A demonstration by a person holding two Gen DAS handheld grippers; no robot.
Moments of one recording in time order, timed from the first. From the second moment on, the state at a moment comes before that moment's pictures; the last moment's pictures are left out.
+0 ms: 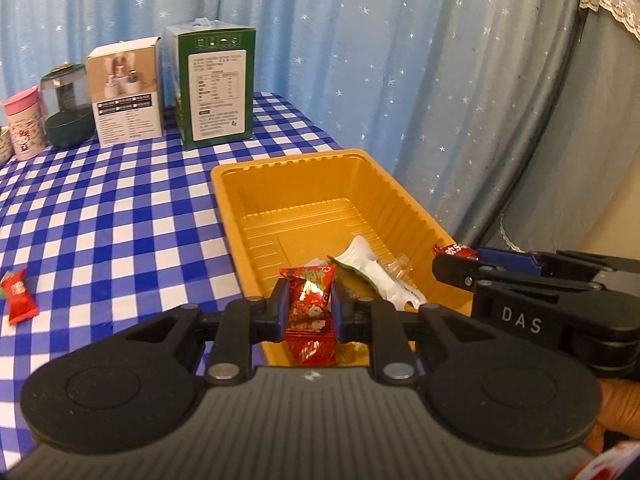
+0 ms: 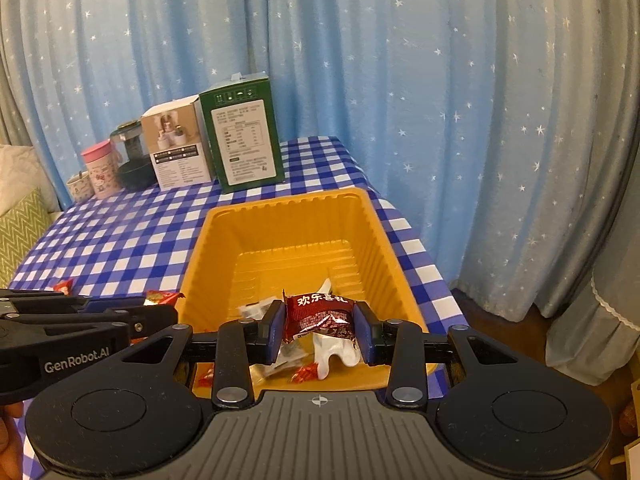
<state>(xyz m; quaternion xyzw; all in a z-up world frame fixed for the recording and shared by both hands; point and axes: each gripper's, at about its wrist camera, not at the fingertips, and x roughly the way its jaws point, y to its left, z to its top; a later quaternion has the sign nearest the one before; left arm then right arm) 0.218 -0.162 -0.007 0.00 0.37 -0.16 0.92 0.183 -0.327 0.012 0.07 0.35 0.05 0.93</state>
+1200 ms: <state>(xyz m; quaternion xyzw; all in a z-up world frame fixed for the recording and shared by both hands) 0.212 -0.124 -0.029 0.00 0.38 -0.11 0.92 0.210 -0.339 0.005 0.12 0.34 0.05 0.93</state>
